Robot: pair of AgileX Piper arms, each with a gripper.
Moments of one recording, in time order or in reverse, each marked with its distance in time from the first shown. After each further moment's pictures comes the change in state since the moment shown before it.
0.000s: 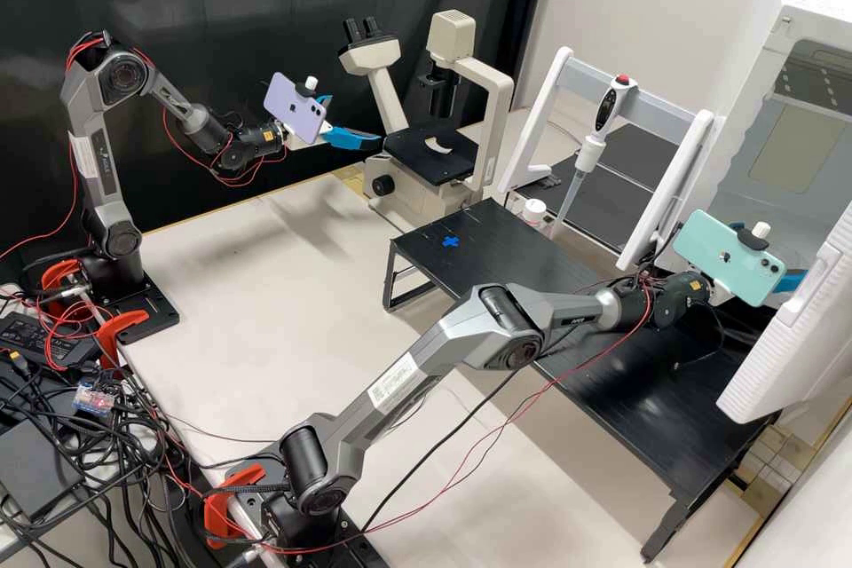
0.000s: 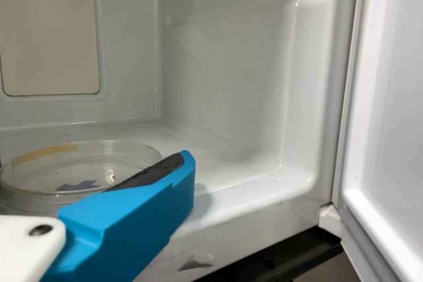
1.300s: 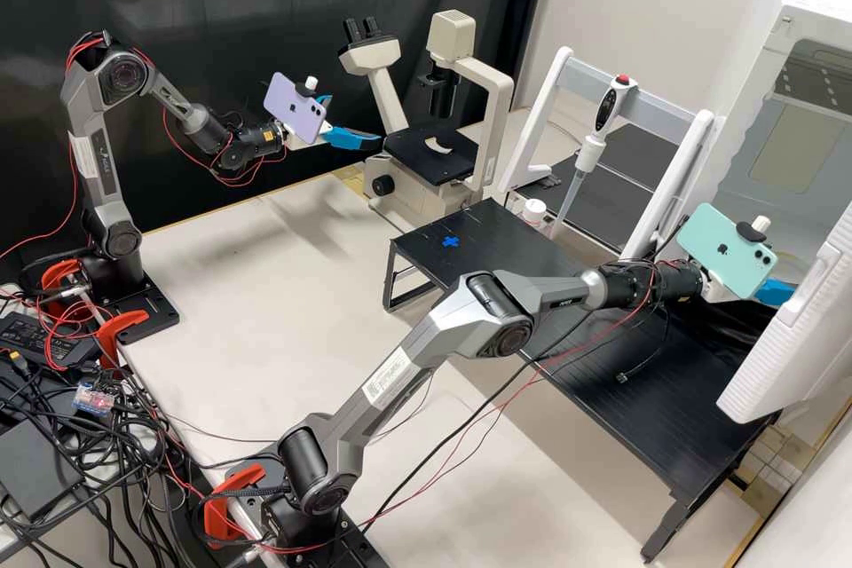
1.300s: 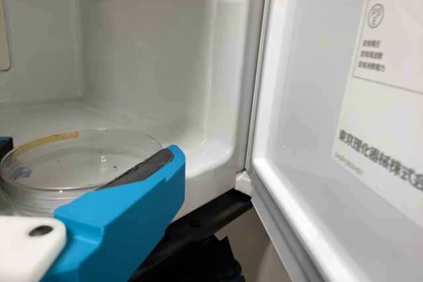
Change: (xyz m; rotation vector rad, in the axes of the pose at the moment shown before) left arm 0.000 0.000 0.000 0.000 0.000 0.000; right arm -0.006 0.004 -0.028 -0.019 -0.156 0.120
